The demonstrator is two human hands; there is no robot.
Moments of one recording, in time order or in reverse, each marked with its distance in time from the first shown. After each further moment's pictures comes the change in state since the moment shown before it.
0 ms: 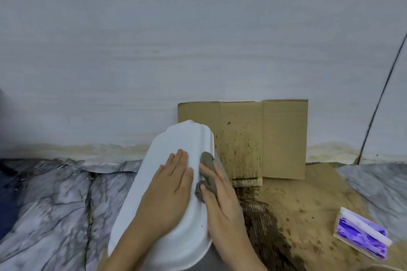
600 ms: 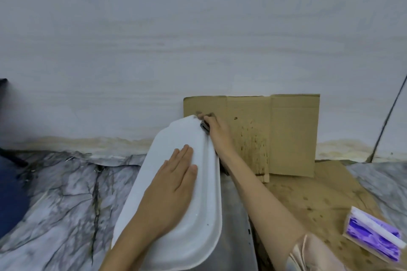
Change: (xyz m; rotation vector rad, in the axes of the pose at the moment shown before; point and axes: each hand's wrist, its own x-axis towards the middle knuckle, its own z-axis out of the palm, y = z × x) left_hand -0.002 -0.004 -0.003 -0.074 0.024 0.003; right_hand 0.162 0.022 0.005 0.120 0.040 0.152
